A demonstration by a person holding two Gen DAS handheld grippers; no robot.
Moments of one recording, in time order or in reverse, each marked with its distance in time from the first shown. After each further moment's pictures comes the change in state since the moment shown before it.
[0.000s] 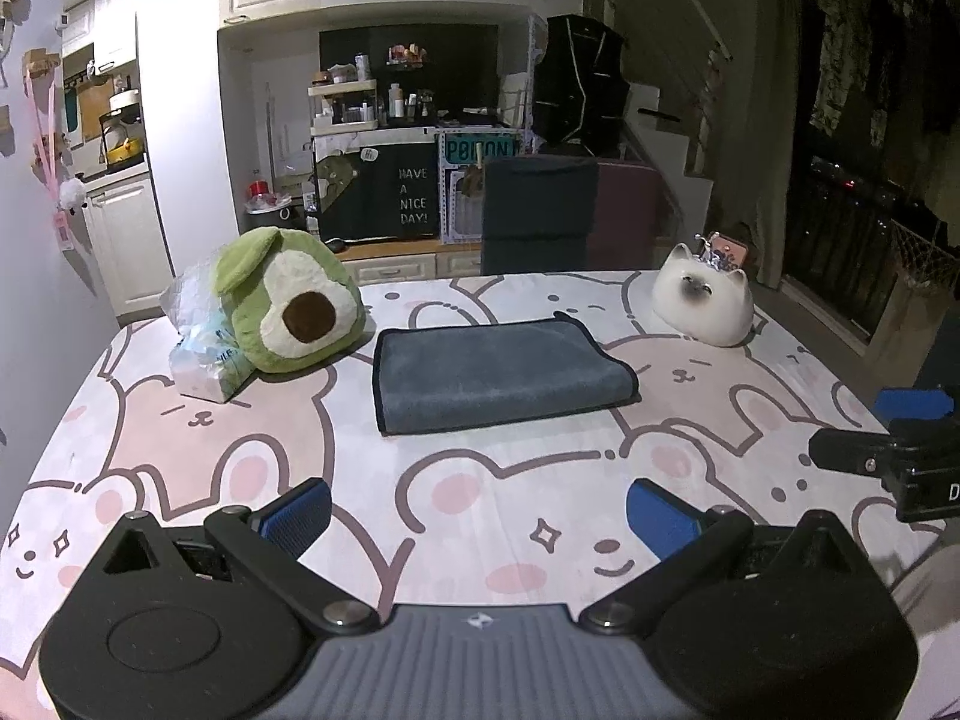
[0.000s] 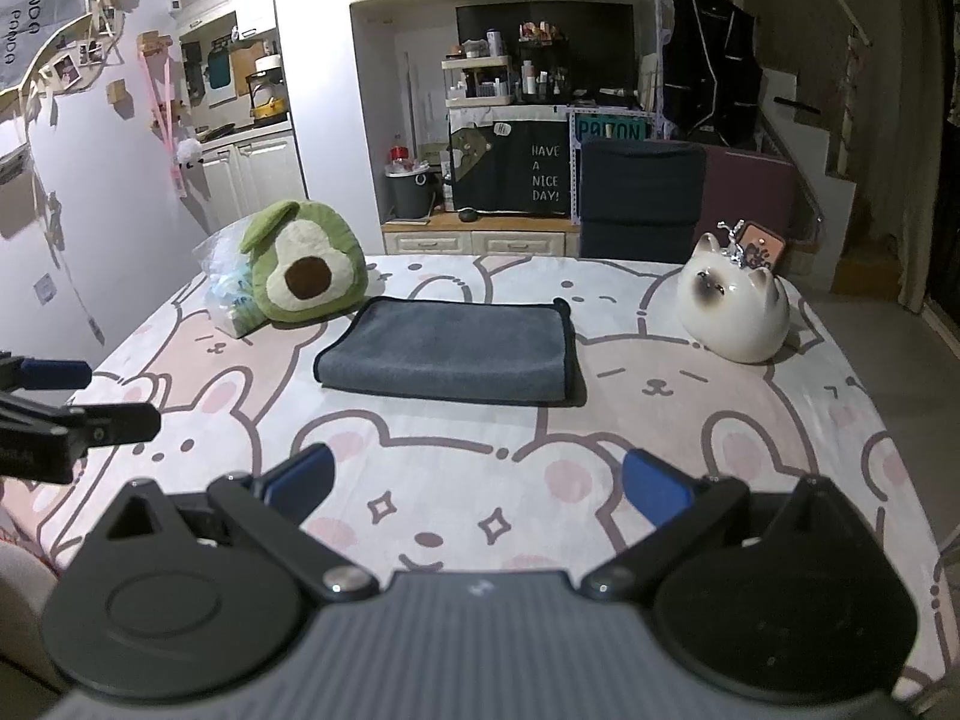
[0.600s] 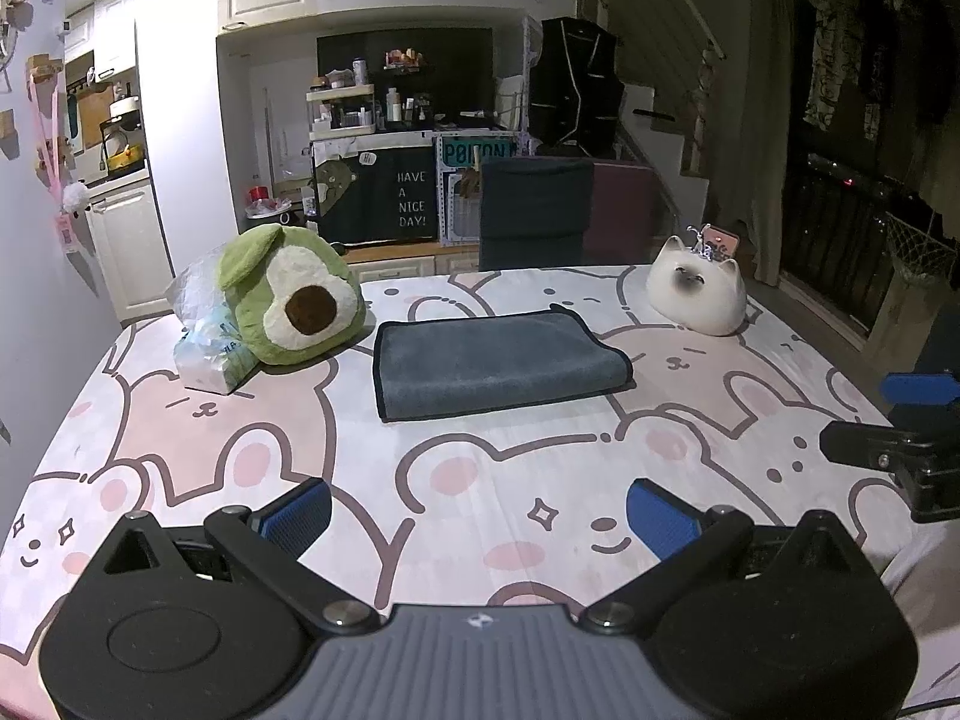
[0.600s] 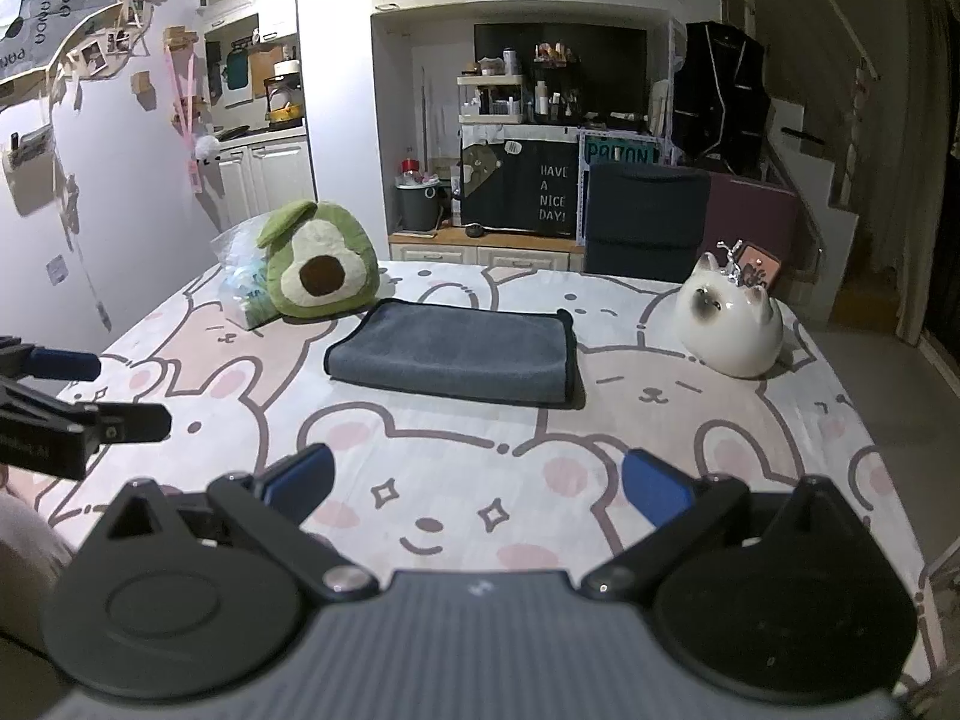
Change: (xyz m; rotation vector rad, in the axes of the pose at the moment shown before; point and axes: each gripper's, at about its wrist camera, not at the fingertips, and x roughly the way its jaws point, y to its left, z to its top) left arm -0.012 -0.004 -0.019 0.011 -0.012 0.005; right arm -0.020 0.006 -0.018 -0.048 -0.037 -0.001
